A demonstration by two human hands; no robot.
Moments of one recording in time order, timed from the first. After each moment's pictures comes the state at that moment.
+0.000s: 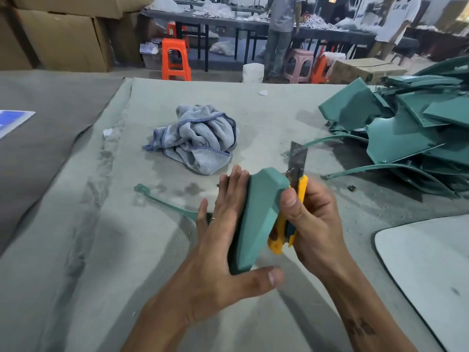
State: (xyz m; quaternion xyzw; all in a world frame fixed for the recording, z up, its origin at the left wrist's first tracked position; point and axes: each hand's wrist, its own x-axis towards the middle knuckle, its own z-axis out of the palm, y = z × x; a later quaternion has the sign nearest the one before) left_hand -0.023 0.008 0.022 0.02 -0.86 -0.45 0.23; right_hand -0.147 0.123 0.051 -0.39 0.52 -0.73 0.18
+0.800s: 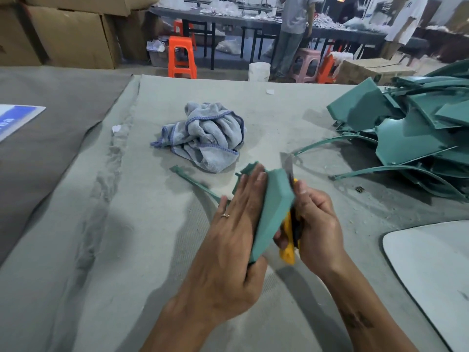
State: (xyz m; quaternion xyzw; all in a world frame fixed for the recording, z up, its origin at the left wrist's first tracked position) left_hand -0.029 0.018 0.020 0.00 -0.89 -0.35 0.31; right_hand -0.159 0.117 0.025 -0.37 0.51 -0.73 0.26
